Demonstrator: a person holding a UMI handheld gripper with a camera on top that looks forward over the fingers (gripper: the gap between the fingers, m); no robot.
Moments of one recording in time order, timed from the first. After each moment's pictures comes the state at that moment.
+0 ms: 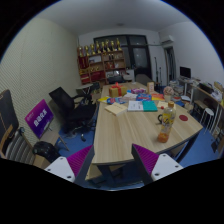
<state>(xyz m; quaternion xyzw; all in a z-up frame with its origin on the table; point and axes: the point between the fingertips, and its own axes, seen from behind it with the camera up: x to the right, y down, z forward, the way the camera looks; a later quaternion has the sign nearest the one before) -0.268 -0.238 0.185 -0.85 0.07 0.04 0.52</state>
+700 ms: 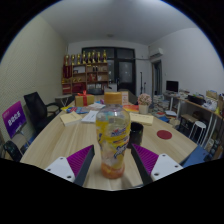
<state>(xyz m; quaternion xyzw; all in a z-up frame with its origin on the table) 0.020 -0.079 0.074 -0.80 0.09 -0.05 0.59</state>
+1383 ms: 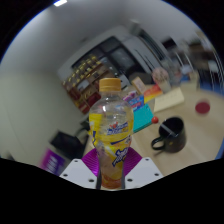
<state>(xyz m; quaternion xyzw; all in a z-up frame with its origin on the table) -0.042 0.032 0.138 -0.76 0.22 0.24 0.56</state>
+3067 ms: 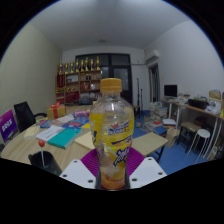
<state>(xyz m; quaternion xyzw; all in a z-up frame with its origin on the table) 0.376 0.037 0.069 -0.77 0.08 -0.03 0.64</state>
